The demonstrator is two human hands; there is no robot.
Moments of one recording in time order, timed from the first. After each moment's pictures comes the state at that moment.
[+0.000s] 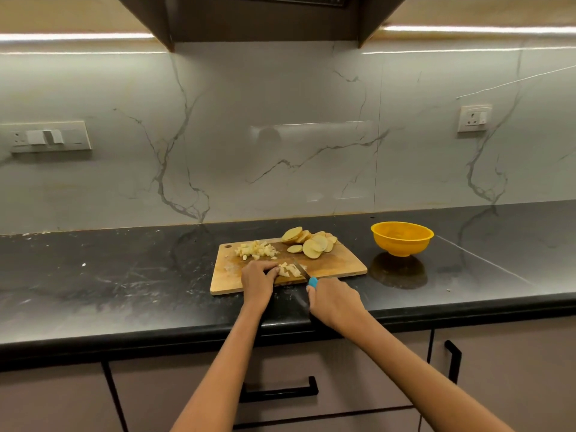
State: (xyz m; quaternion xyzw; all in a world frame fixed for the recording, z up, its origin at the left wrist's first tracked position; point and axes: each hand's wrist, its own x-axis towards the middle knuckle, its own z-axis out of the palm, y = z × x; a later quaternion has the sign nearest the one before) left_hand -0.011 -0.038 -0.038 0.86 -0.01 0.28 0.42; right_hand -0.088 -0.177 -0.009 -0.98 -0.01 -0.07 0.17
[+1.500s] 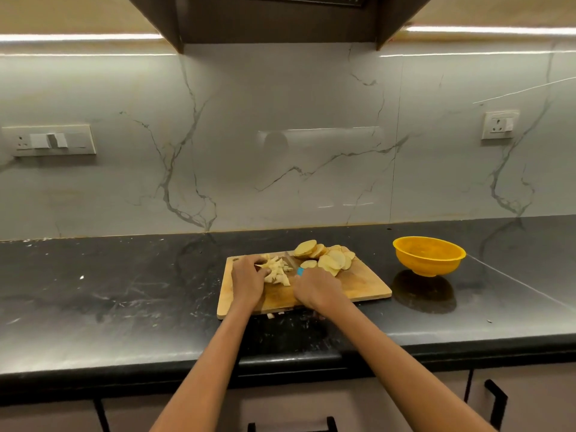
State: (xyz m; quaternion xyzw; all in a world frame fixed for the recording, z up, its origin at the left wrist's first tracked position) left_hand 0.045 0.005 -0.021 0.87 0.01 0.32 0.38; right_hand -0.005 -0.133 0.010 -0.97 -0.04 -0.06 0.21
